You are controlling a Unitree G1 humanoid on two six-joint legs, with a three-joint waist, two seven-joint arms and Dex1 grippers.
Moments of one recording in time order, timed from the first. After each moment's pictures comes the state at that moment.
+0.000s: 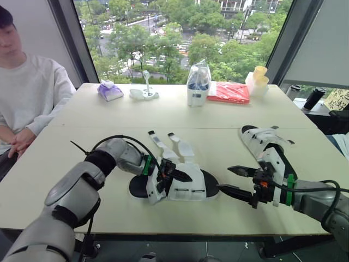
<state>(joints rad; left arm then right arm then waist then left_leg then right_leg) -1.17 0.49 -0.83 0.87 1.41 -1.30 0.50 -0.04 -0.88 -0.19 -0.50 0.84 0.77 0.70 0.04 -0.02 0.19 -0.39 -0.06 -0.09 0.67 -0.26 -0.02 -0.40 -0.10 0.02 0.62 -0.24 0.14</state>
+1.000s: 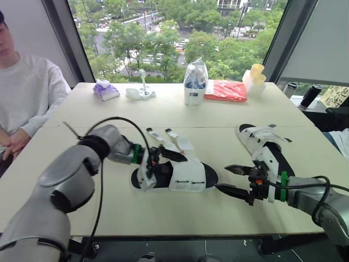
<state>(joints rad) -1.30 0.65 -1.04 1.05 1.23 -1.42 0.68 -0.13 -0.85 -0.10 -0.38 0.68 0.72 0.81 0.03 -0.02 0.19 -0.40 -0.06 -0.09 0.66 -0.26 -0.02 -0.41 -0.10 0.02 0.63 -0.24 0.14</state>
